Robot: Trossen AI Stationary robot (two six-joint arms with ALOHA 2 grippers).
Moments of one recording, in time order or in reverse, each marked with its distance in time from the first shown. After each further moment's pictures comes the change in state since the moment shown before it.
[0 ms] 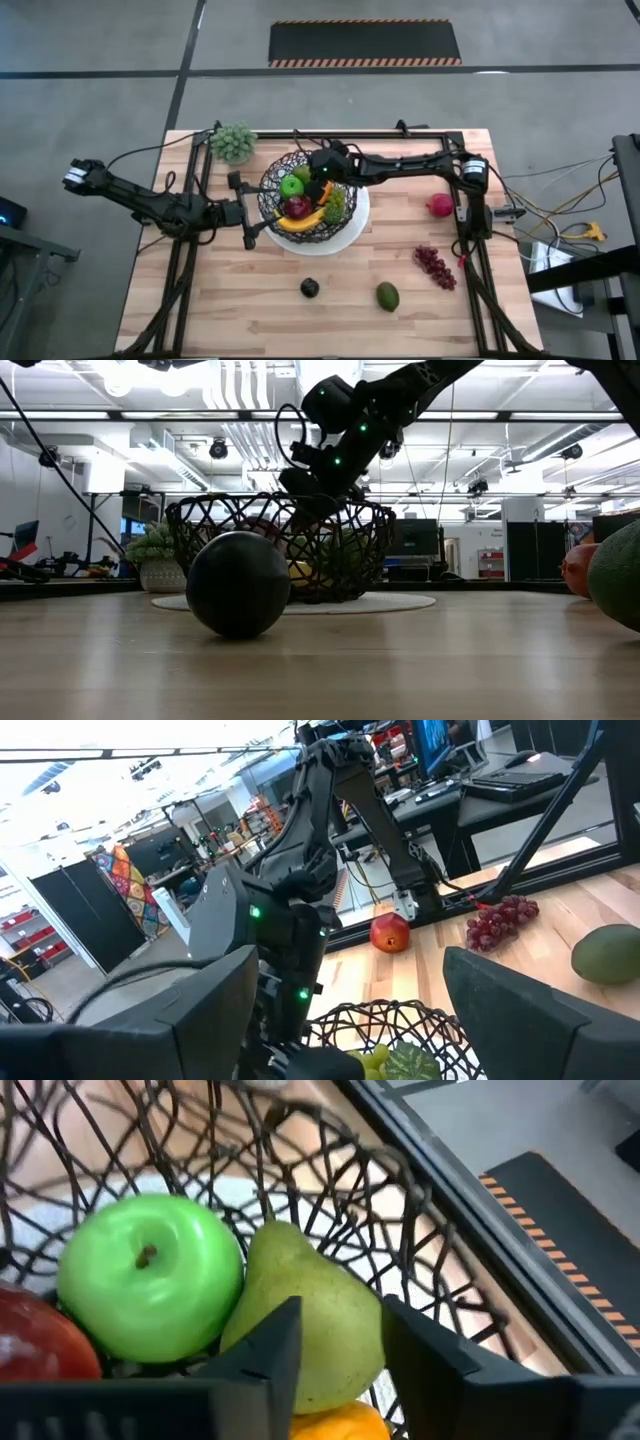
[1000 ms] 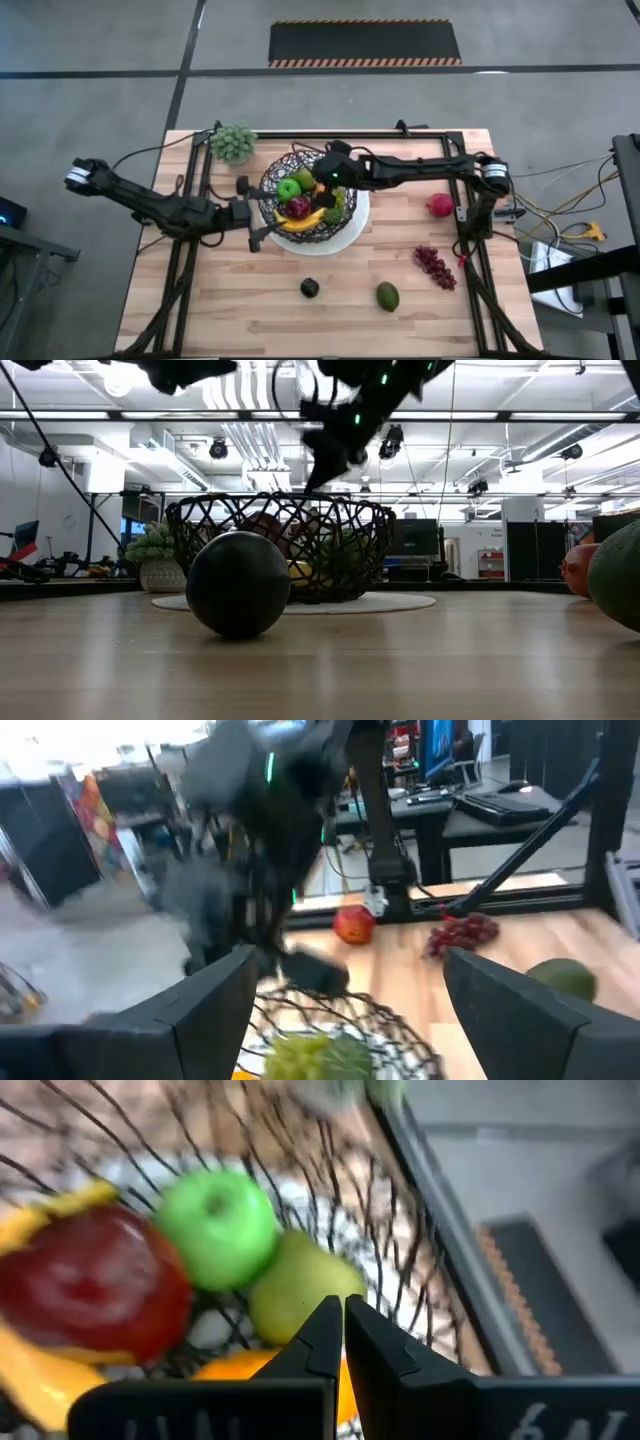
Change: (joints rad) left arm -0.003 0.075 -0.002 0.021 0.002 -0.269; right arm 0.083 -0.156 -0.001 -0.148 0.000 -0.214
